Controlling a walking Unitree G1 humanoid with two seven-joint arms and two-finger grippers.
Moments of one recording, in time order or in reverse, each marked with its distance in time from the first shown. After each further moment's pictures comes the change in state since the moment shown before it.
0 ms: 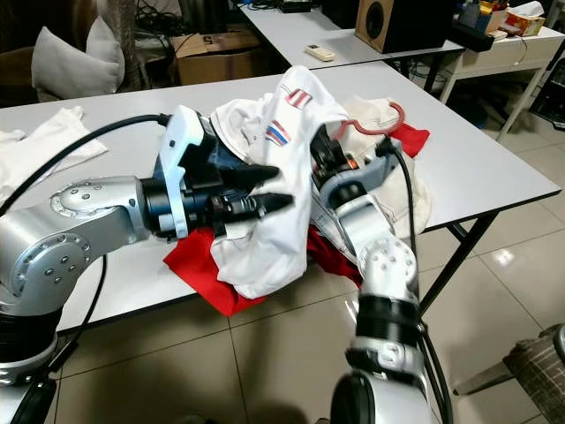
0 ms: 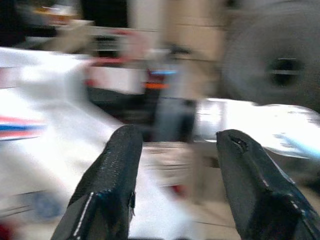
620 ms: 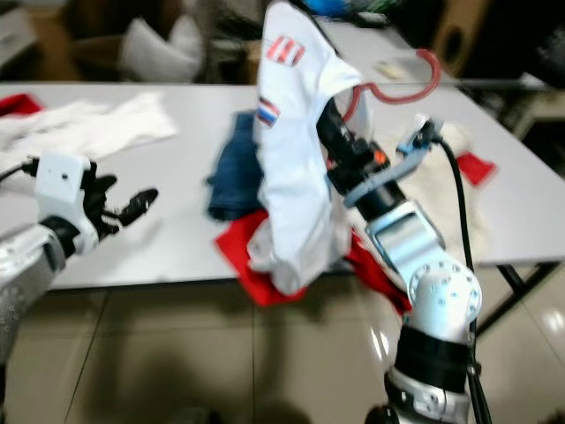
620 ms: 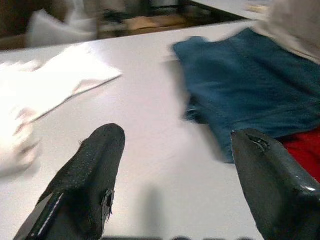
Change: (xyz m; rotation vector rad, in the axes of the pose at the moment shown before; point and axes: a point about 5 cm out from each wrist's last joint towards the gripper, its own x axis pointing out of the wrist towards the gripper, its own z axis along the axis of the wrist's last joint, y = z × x) left arm -0.092 0.052 -0.071 -0.076 0.138 0.823; right arm -0.042 0.057 0.019 -0.136 0.091 0.370
